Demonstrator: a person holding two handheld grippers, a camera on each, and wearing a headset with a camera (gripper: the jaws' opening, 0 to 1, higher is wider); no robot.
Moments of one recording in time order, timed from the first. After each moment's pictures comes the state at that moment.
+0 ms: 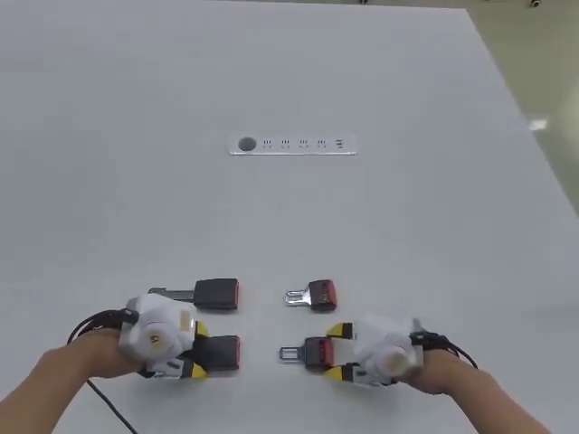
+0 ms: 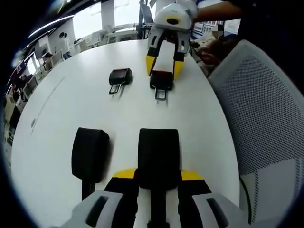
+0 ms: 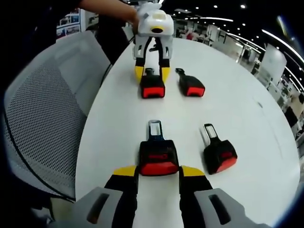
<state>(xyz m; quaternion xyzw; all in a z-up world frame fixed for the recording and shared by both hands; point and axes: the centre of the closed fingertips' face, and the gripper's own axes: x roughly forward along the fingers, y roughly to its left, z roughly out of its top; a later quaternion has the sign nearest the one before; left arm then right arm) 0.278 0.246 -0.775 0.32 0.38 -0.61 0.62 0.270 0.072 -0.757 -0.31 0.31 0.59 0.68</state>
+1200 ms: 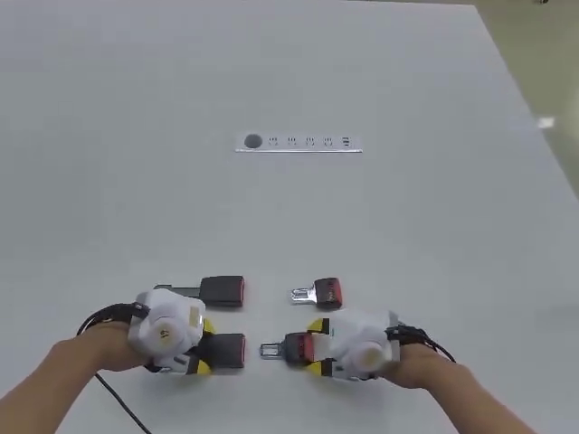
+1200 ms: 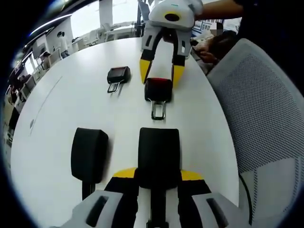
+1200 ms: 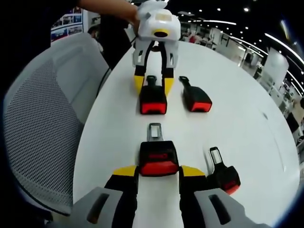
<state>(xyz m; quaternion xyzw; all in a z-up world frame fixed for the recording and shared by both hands) 0.277 0.247 -0.776 0.32 0.38 -0.61 0.61 0.272 0.116 -0.749 -0.31 0.30 0.60 0.67</state>
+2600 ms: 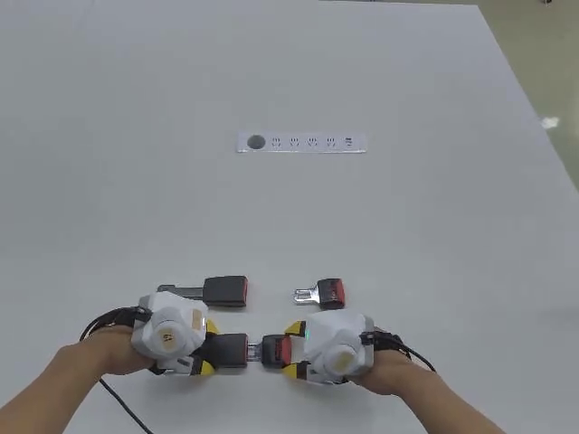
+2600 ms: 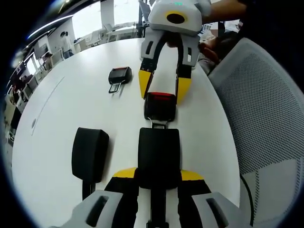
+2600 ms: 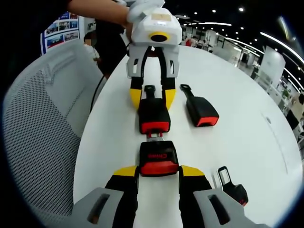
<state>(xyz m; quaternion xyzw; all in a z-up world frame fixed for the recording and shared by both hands) 0.277 0.244 -0.774 0.32 0.38 -0.60 0.62 0.277 0.151 -0.775 -0.29 0.29 0.60 0.69</state>
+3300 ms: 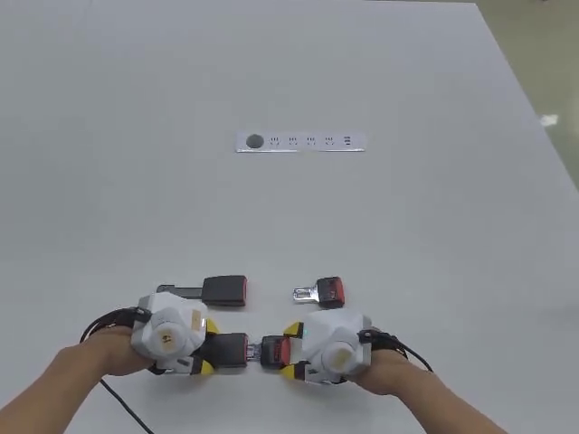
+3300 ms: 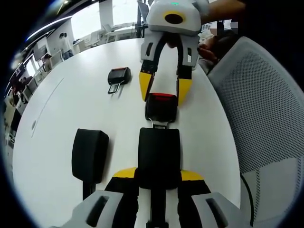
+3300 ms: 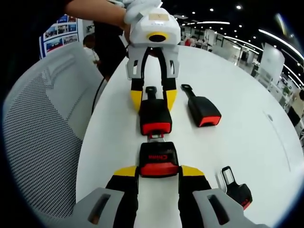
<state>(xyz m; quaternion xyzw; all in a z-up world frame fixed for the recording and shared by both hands) 0.276 0.244 -0.774 0.33 0.38 -0.61 0.62 0.272 0.156 -0.769 -0.27 0.30 0.60 0.69</state>
